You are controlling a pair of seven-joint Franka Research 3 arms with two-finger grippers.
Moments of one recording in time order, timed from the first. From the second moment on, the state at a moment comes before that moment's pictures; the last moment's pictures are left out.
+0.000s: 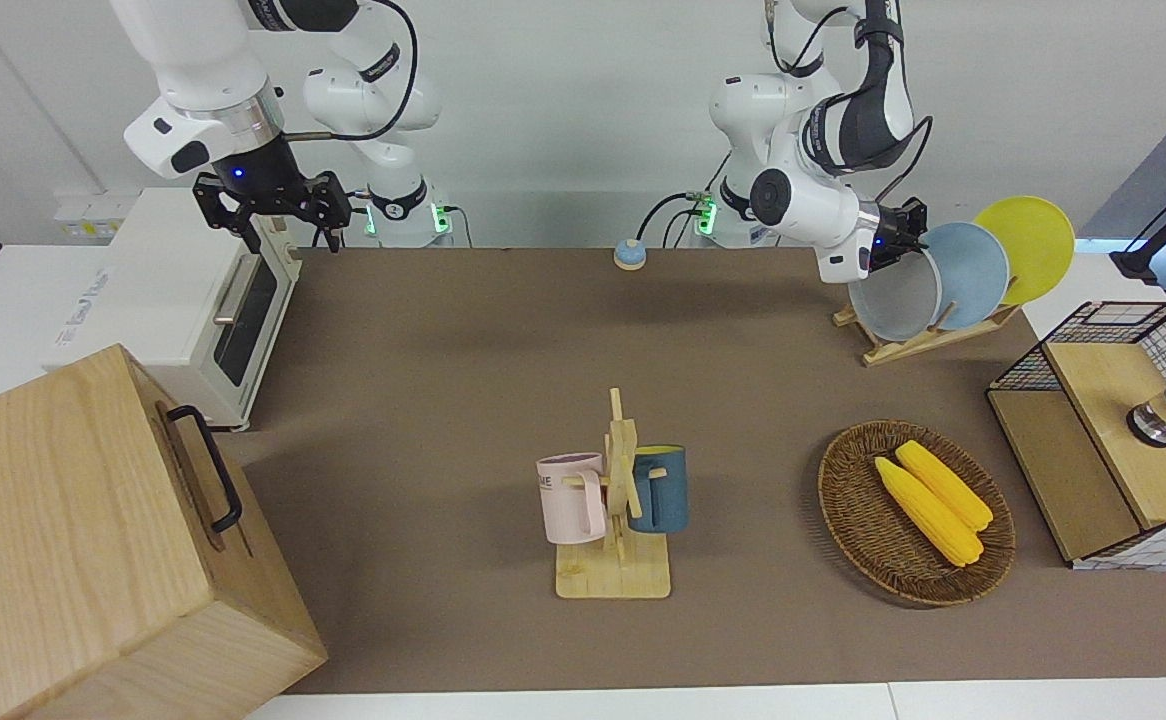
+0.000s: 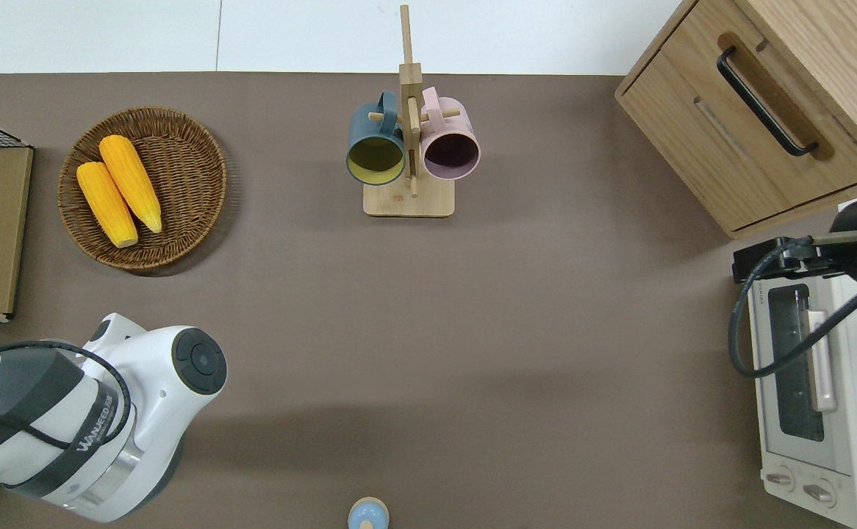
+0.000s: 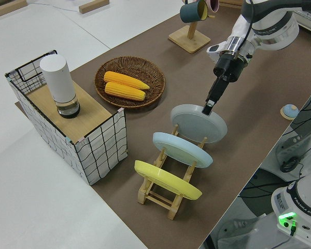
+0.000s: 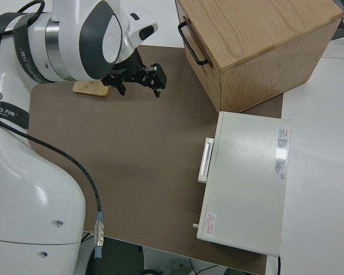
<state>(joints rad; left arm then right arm) -0.01 -0.18 -0.23 -2.36 0.92 1.55 -0.86 -0.10 0.03 0.15 -1.48 -0.03 1.46 0.05</state>
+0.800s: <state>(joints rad) -0.01 -0.17 -0.24 -2.36 0.93 1.60 -0.87 -0.10 0.03 0.15 -1.48 -0.03 1.46 0.05</state>
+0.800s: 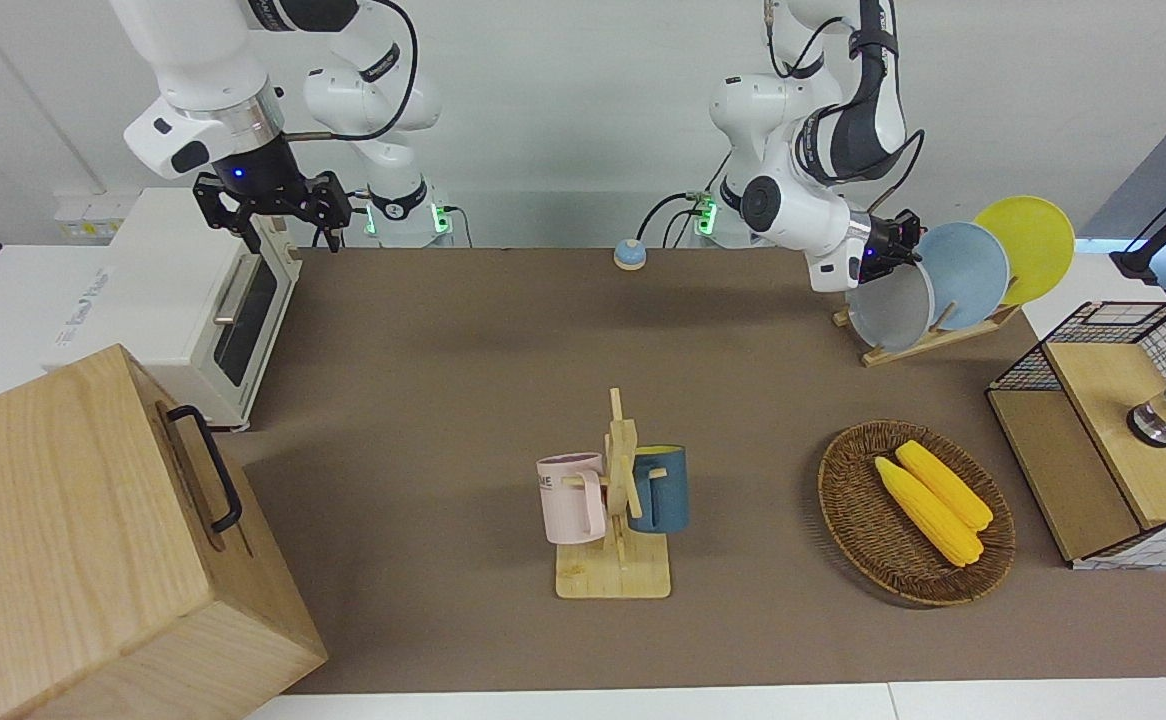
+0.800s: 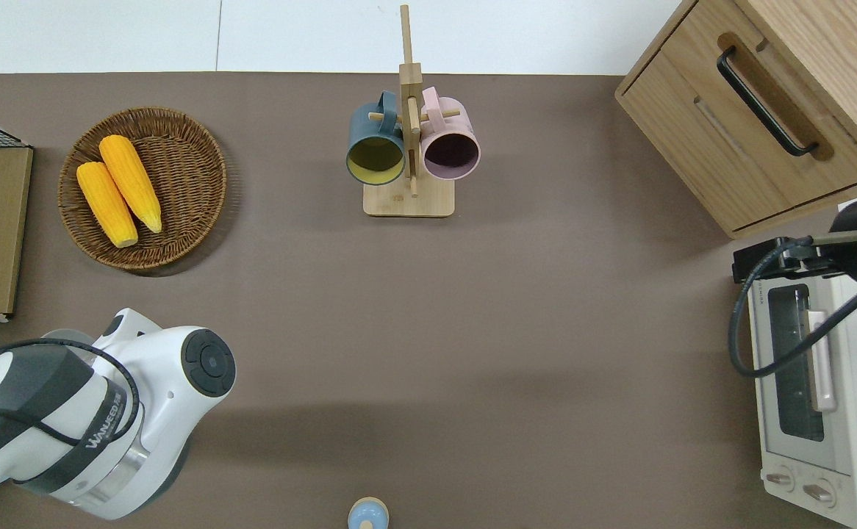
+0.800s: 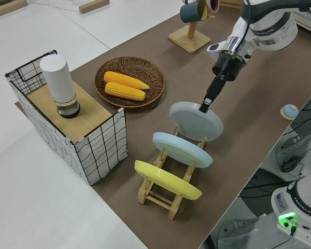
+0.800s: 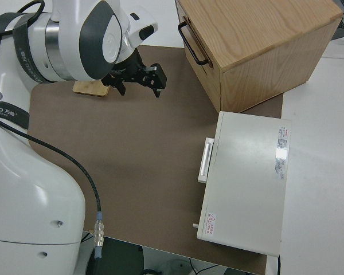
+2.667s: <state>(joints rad) -0.02 -0.15 -0.23 -2.03 0.45 1.61 -0.62 -0.10 0.03 0.15 -1.48 -0.03 1.46 0.05</state>
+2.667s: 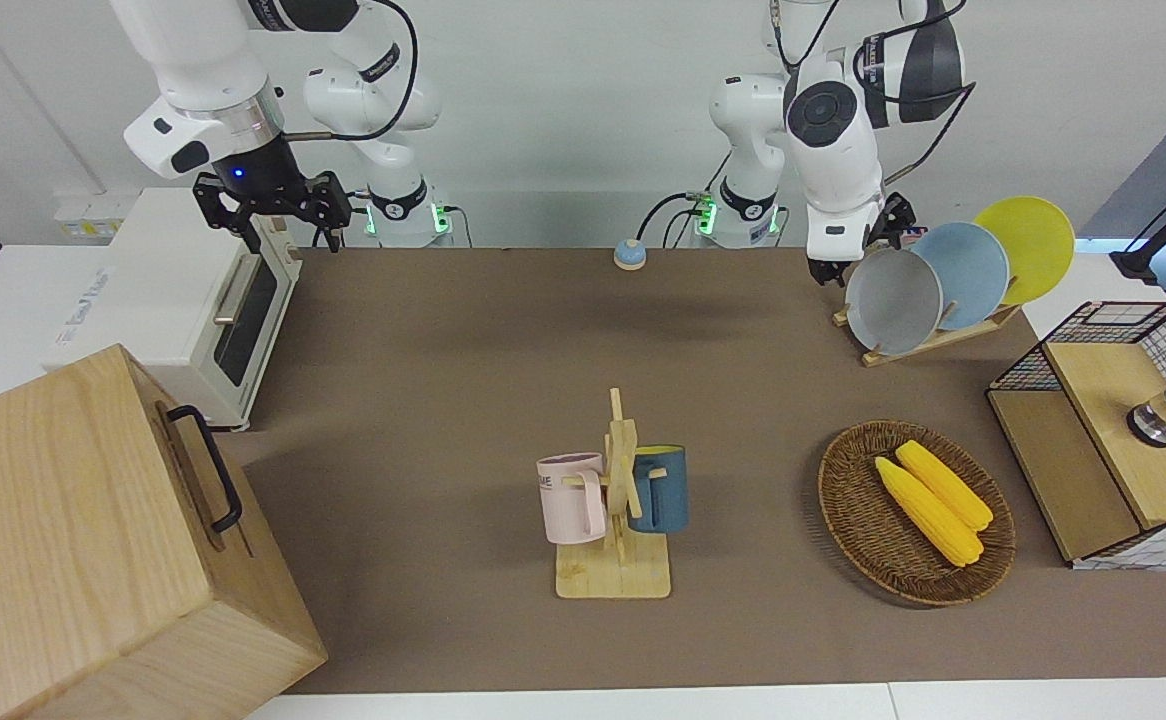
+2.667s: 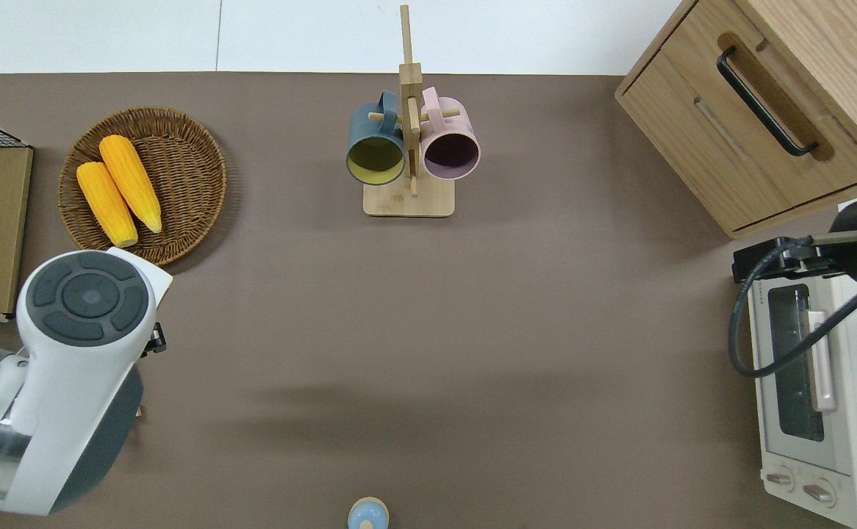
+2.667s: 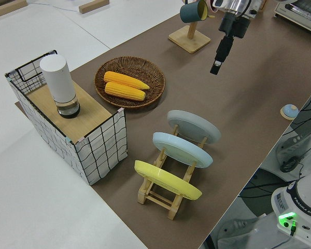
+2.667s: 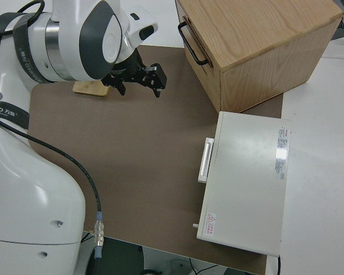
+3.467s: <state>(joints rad) -0.02 -0.15 -0.23 -1.85 0.07 1.62 -0.32 -0.10 0.03 0.15 -1.48 -0.03 1.46 0.05</state>
